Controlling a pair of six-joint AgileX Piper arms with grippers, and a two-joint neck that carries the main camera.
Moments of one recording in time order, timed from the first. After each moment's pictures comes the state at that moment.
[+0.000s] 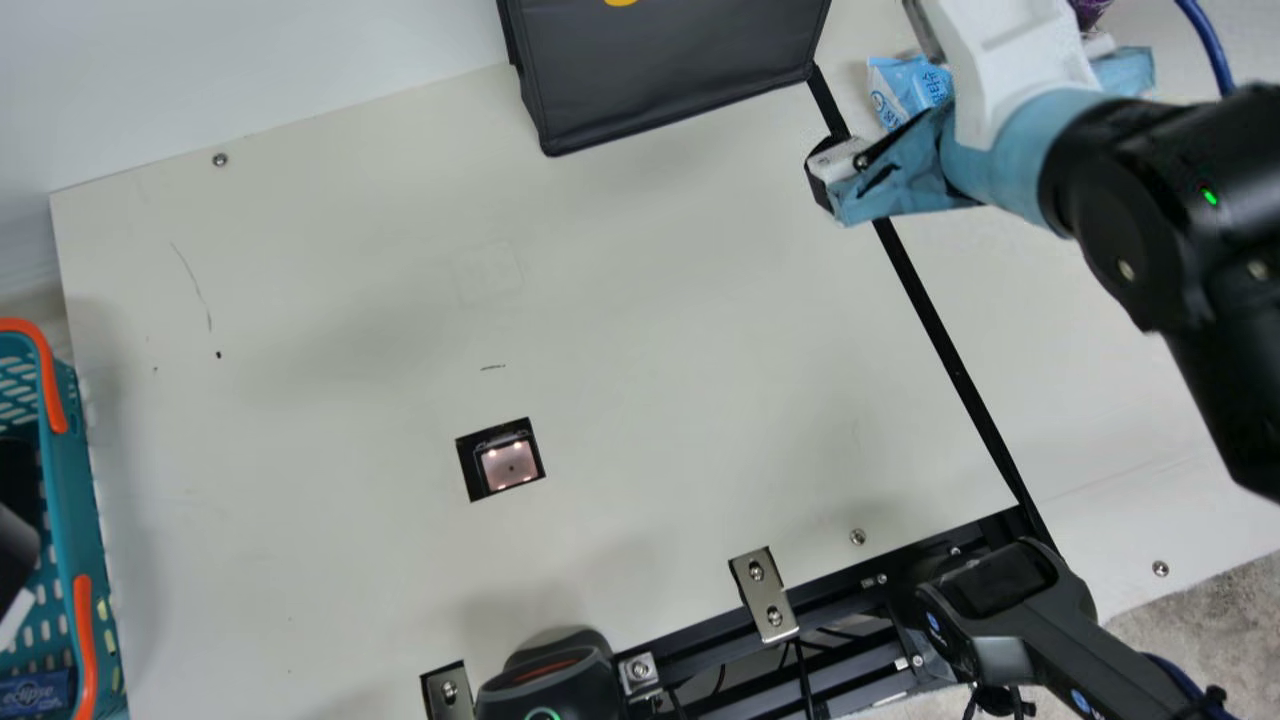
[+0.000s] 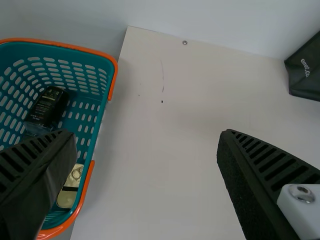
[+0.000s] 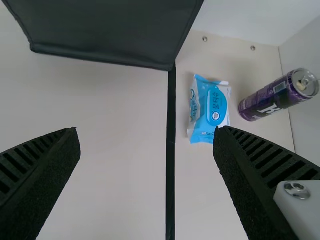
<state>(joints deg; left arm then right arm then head) 4.3 44.4 -65.7 -6.7 68.7 -4.3 5.6 61.5 -71.9 -14.0 61.0 1.5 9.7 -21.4</state>
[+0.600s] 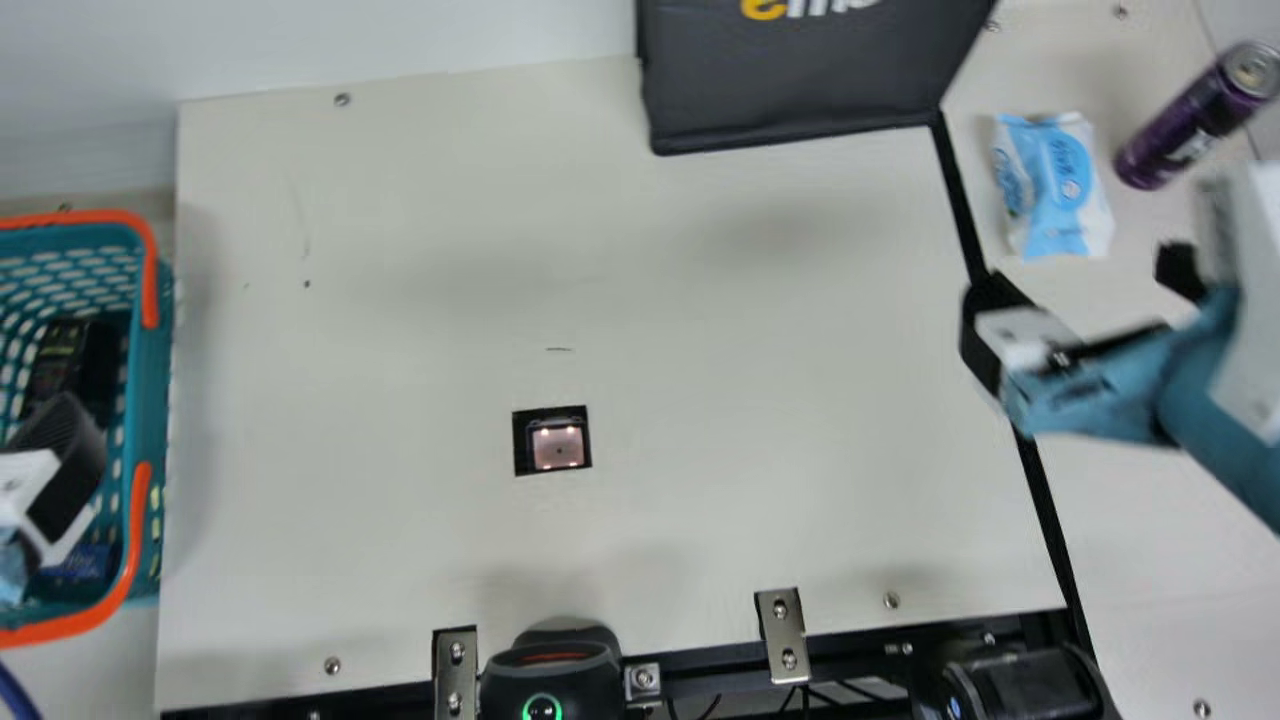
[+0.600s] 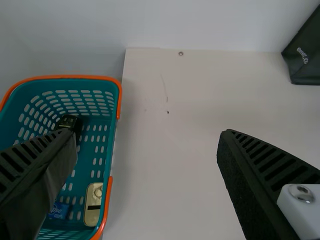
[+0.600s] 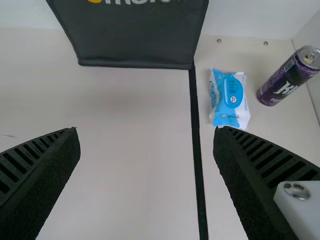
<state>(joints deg) -1.6 43.3 -69.0 -1.6 69.5 0.0 1.5 45.6 -70.0 -3.2 68.2 0.4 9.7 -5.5</state>
